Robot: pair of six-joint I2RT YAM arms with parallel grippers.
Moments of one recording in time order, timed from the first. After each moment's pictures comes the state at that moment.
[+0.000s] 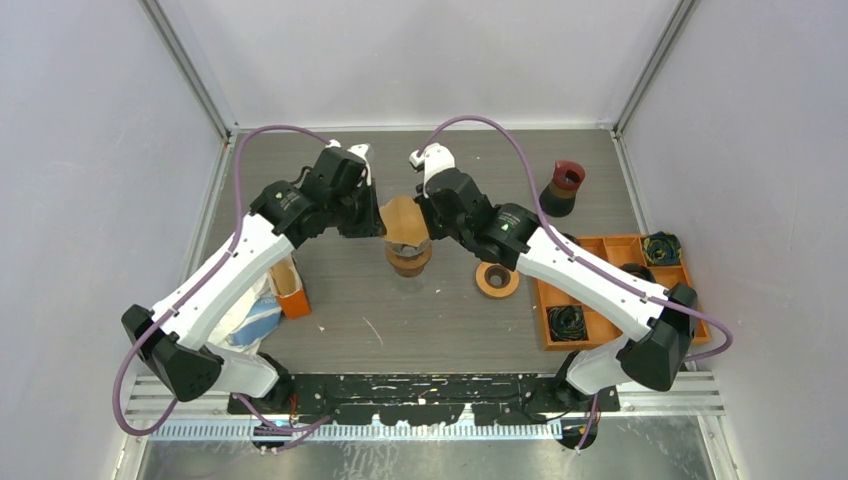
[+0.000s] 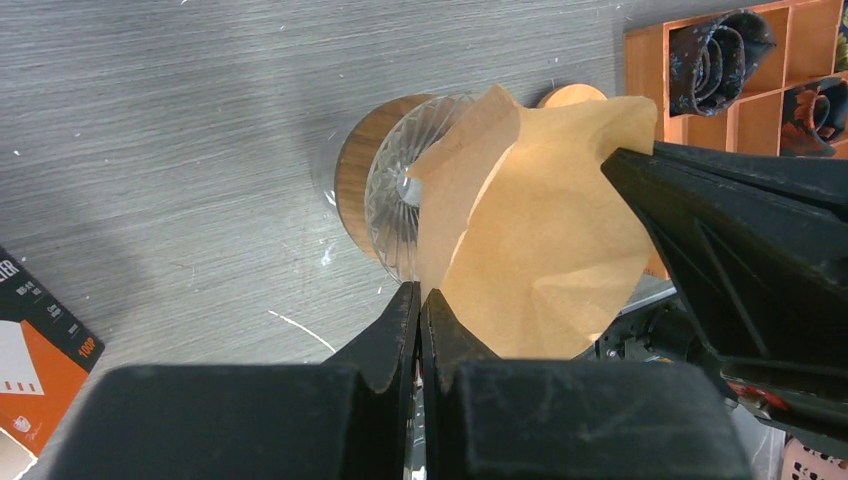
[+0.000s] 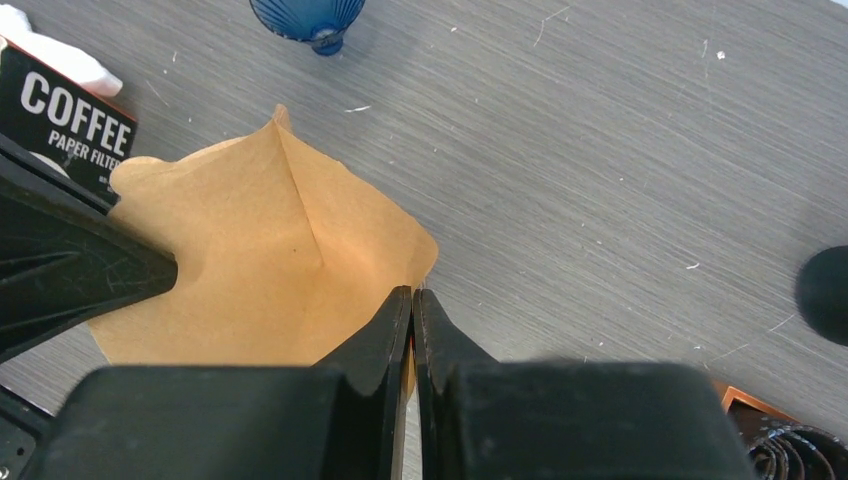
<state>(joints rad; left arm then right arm) -0.67 1.37 1.50 -0.94 -0.01 -0.60 0.91 1.42 1.40 -0.55 0.36 0.21</state>
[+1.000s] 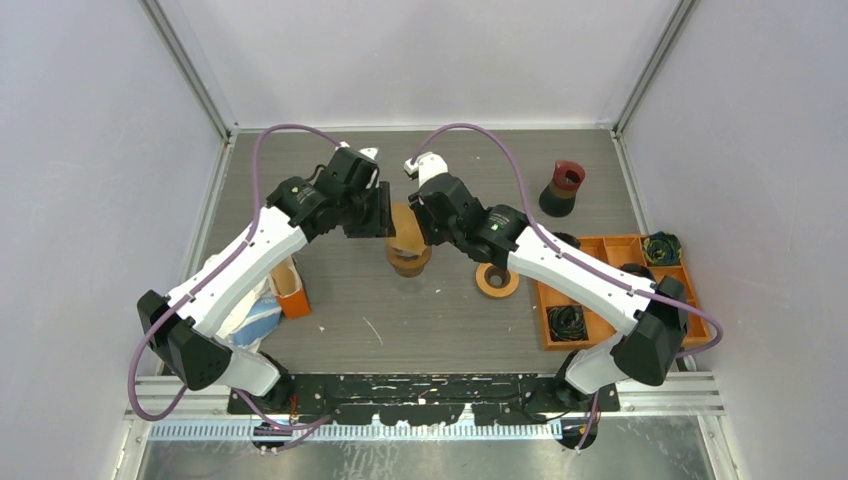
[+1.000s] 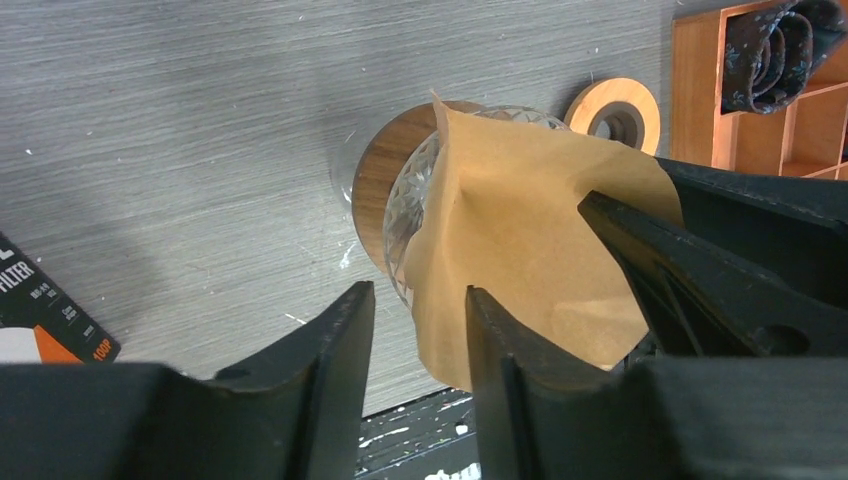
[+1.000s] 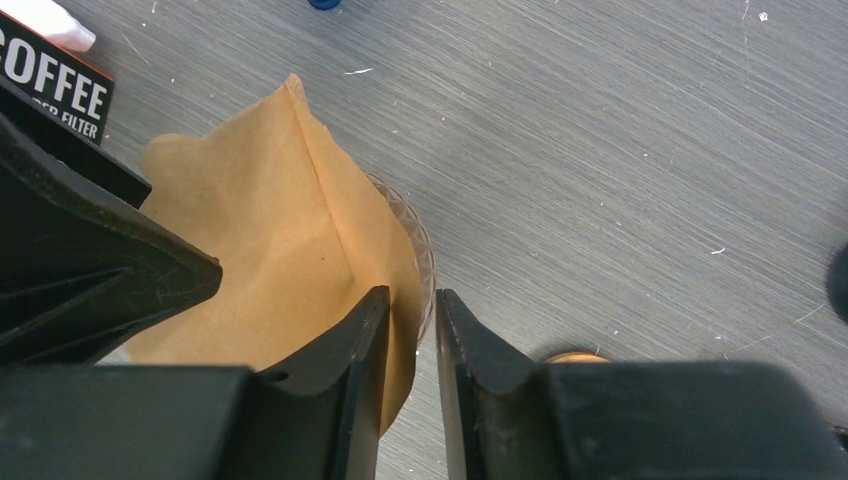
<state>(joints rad) -0.67 1.44 1.50 -0.94 -0.03 -0.58 0.90 1.46 1.36 -0.55 0.32 0.22</state>
